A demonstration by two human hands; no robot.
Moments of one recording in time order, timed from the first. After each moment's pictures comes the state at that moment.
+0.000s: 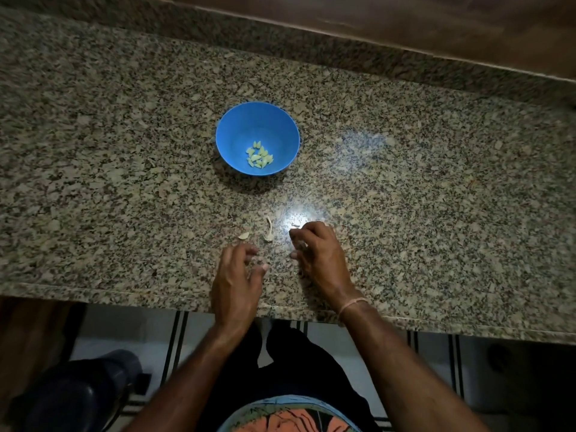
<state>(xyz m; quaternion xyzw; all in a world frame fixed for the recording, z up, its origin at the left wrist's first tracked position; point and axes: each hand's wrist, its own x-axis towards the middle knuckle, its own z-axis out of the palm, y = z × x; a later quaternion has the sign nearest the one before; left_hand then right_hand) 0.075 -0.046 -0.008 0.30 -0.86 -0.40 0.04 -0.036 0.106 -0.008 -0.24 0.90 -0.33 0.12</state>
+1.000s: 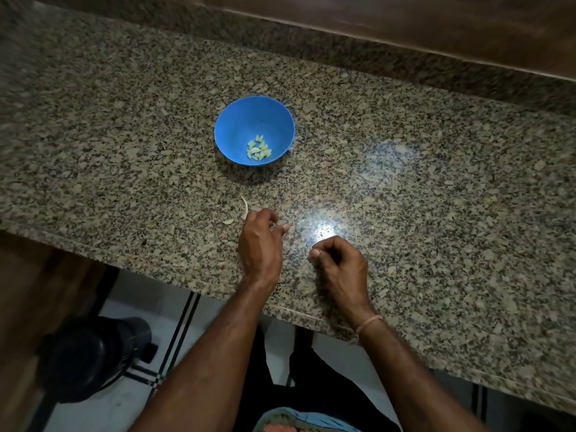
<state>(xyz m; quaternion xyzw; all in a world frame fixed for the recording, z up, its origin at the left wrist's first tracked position) -0.020 0.033 -0.004 0.41 -0.85 -0.32 0.11 -0.058 0.190 -0.001 -0.07 0.79 -0.56 0.22</state>
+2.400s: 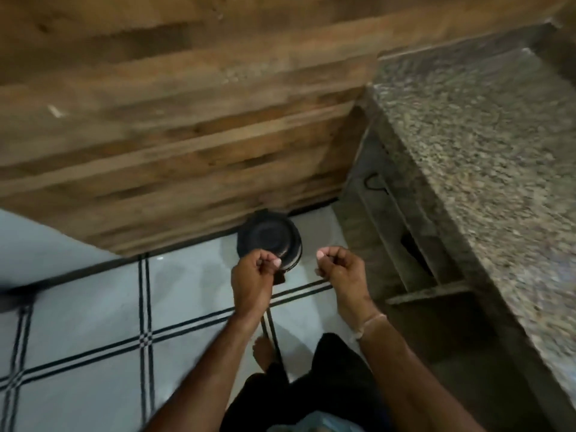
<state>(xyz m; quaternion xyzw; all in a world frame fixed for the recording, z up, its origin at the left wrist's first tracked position) 0.592 -0.124 0.015 0.73 -0.47 -0.36 0.34 0.419 -0.128 0.023 -0.29 0.62 -0.46 0.56</state>
